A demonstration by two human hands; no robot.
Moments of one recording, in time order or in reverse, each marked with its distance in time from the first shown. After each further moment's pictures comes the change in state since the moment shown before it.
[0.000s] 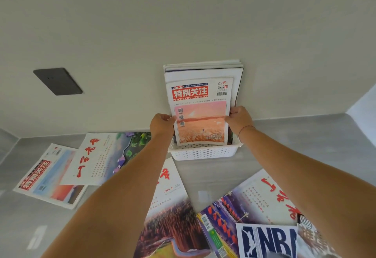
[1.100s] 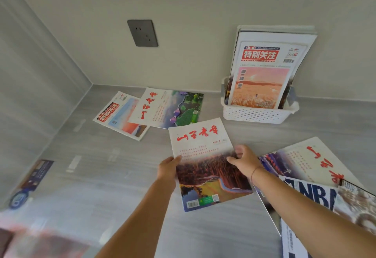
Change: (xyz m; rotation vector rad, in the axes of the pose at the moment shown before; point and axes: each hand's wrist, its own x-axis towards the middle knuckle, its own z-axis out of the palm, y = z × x) left_hand -0.149 -0.233 -0.152 -0.515 -0.129 -0.579; right_hand -0.227 0.069 0.114 -0.082 -0.408 0.020
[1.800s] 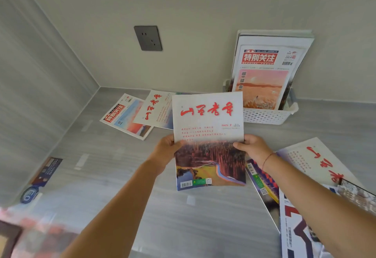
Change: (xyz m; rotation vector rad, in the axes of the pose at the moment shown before) left_hand -0.040 0.069 -0.008 0.351 -0.291 0.357; right_hand 0.009 -0.018 -0.037 0.254 -0.083 -0.077
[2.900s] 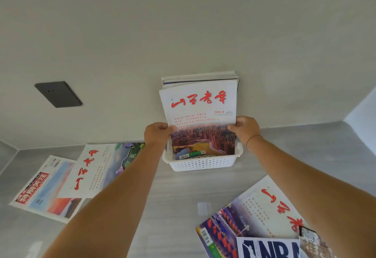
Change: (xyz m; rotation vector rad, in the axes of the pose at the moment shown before) left_hand 0.200 0.147 0.156 0.203 0.313 0.153; right_hand 0.134 -0.069 -0.185 -0.242 0.485 -0.099
